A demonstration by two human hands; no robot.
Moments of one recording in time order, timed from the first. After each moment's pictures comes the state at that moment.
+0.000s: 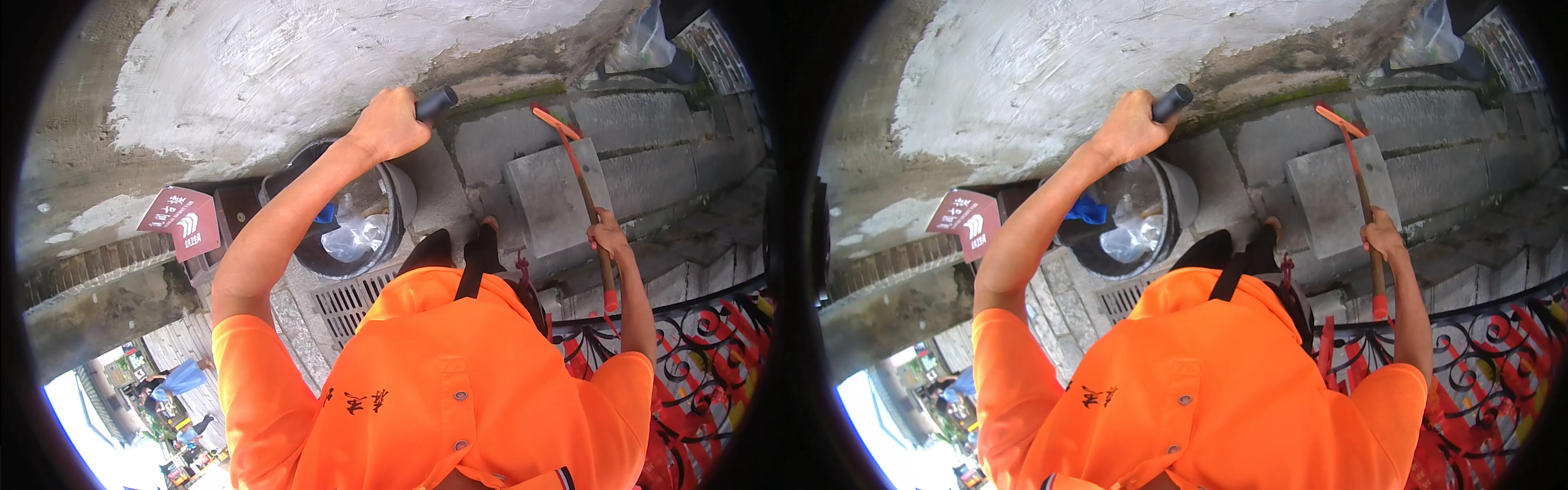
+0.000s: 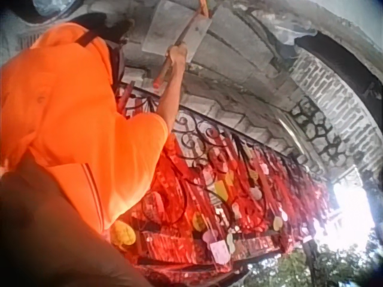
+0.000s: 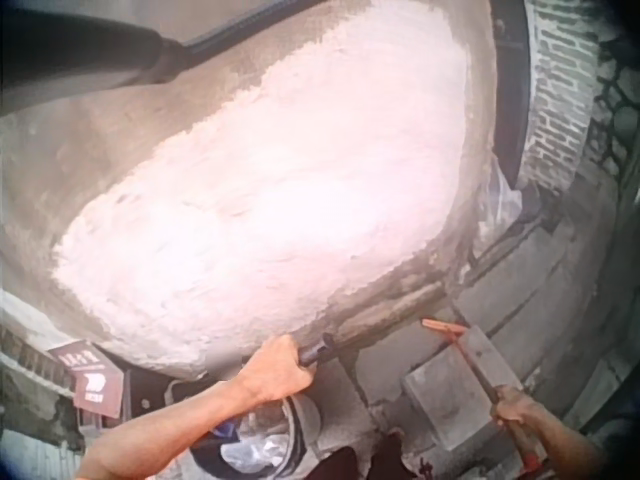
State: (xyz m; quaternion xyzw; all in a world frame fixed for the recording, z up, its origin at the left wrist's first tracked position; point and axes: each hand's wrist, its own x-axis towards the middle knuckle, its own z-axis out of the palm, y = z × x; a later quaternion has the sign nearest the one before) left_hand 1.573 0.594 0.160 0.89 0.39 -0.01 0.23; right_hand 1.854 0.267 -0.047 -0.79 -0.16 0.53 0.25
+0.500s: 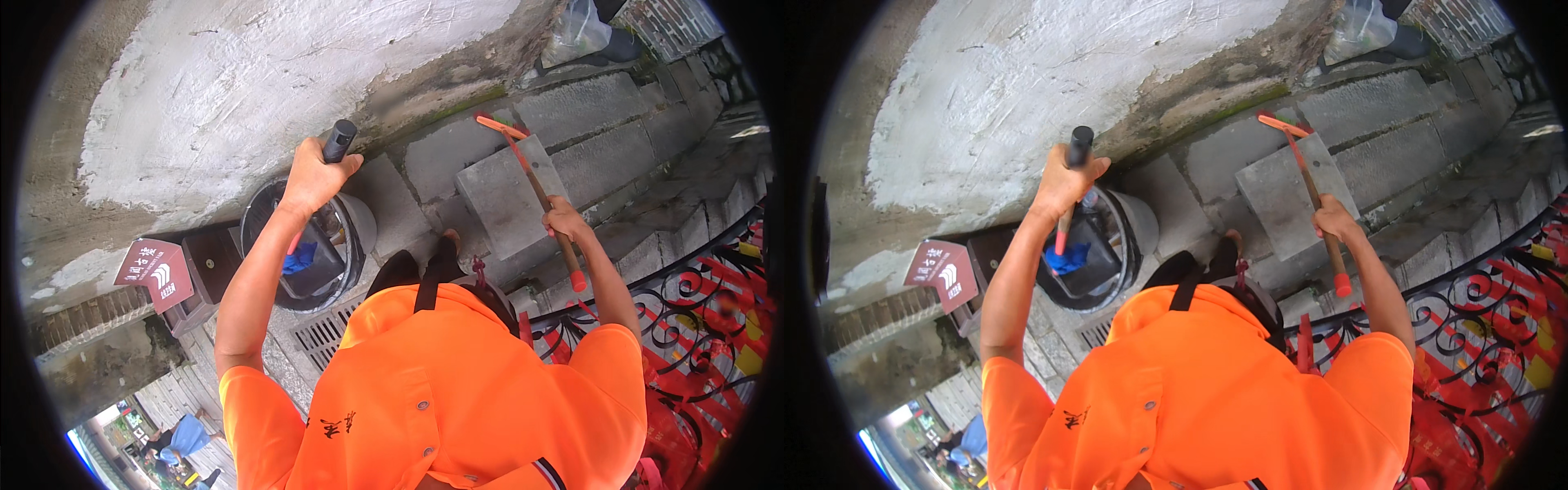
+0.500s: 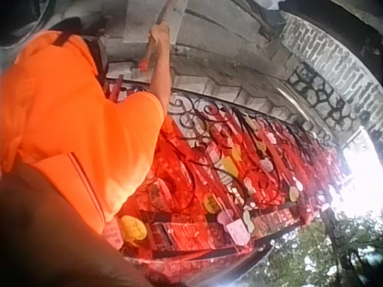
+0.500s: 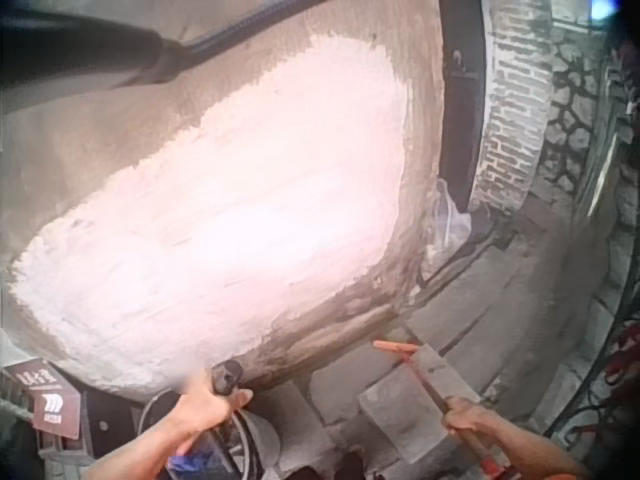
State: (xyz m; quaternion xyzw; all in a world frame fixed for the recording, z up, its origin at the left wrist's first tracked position) left_hand 1.559 0.566 0.160 0.80 0.49 0.07 0.33; right_hand 1.866 0.272 -0.021 -0.79 -0.17 0.54 0.24
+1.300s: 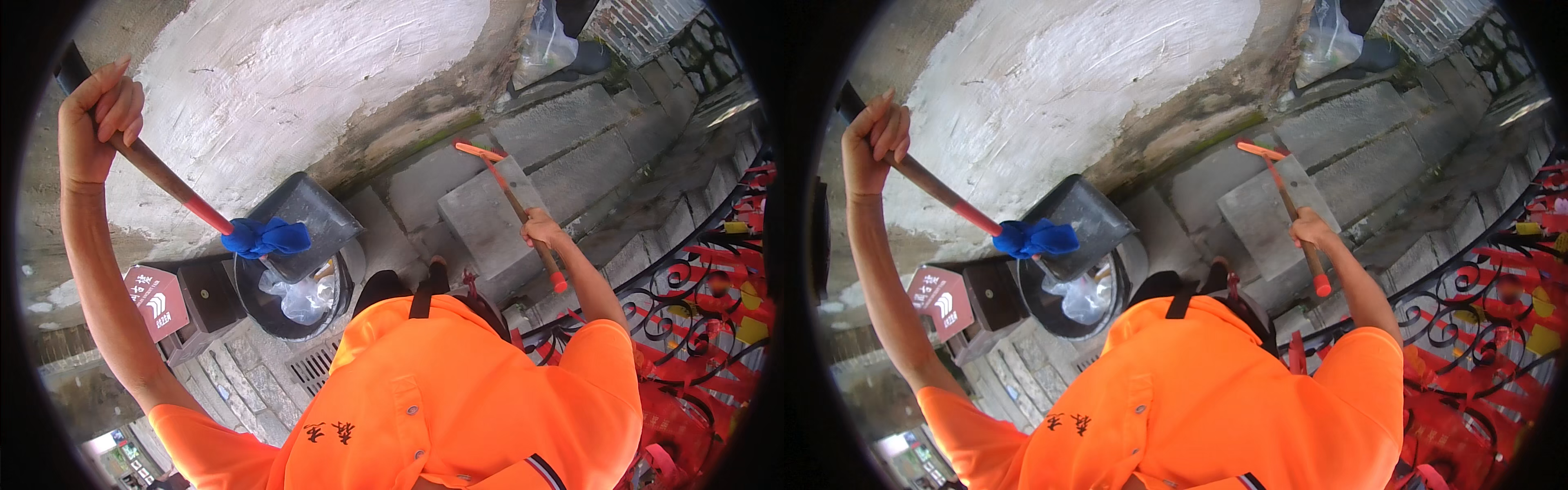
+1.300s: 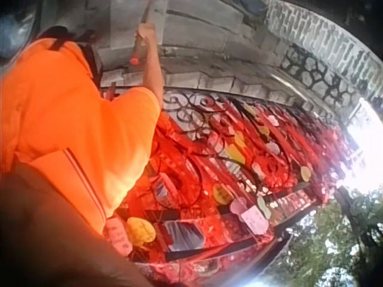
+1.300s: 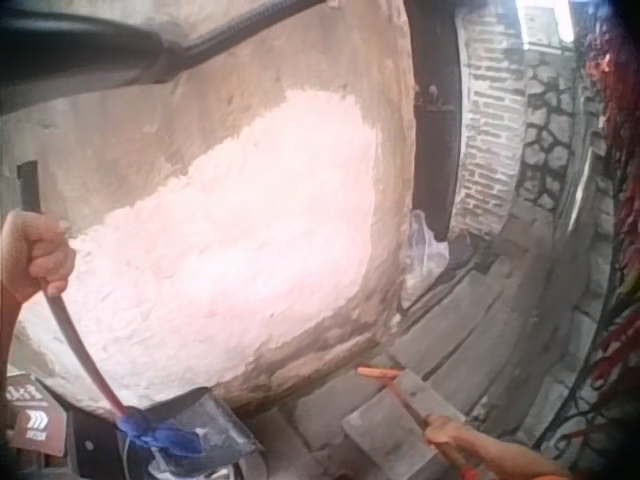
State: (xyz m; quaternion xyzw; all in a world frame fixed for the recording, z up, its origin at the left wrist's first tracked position) left_hand 1.533 0.619 0.428 0.75 0.29 0.23 0.54; right_hand 1.876 0.261 -0.041 -0.75 -0.14 0.57 0.30
